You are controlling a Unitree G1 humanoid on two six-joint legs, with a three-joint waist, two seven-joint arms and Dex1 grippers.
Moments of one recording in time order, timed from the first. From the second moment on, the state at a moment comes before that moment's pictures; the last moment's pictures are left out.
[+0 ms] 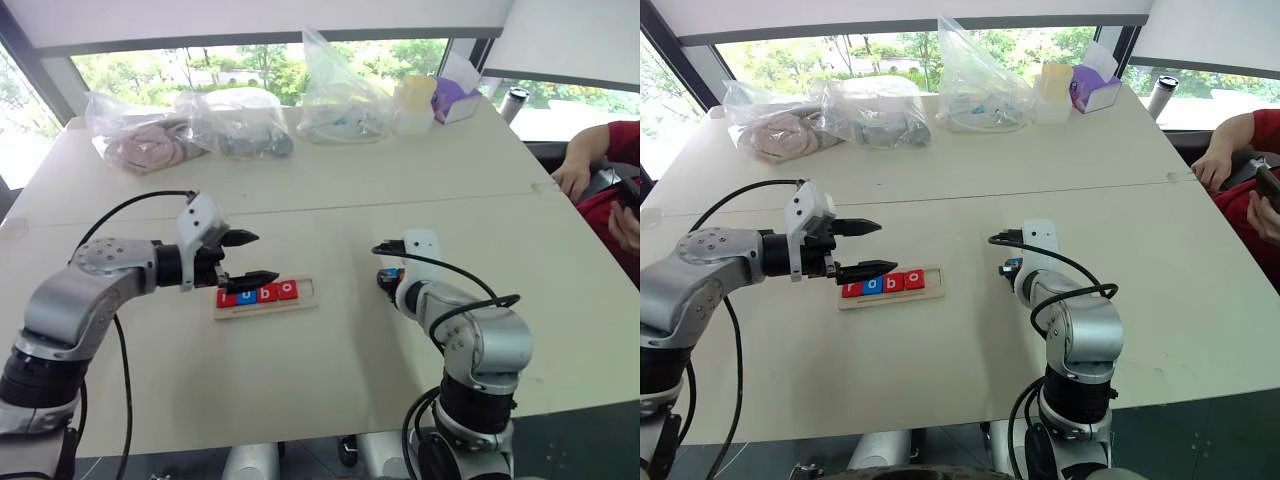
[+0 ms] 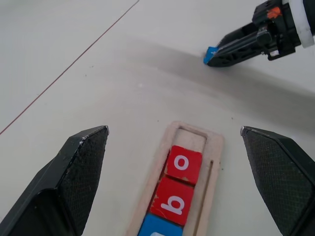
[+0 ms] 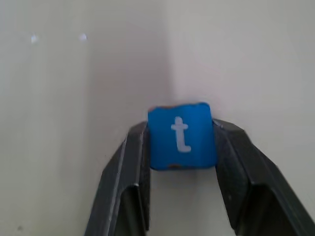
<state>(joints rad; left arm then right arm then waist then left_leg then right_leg) -0.41 0.83 -0.01 -0.31 -0.58 0.74 -0.94 -0.42 0.13 -0.11 -0.59 -0.04 1.60 0.02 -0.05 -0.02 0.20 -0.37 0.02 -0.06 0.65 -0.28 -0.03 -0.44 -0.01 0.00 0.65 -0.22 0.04</state>
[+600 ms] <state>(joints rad) -0.35 0.70 -0.03 -0.37 -0.55 0.60 -0.97 -0.36 -0.69 0.04 -0.29 0.28 0.77 0.94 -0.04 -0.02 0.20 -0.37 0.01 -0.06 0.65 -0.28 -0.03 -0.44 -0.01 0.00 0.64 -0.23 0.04</state>
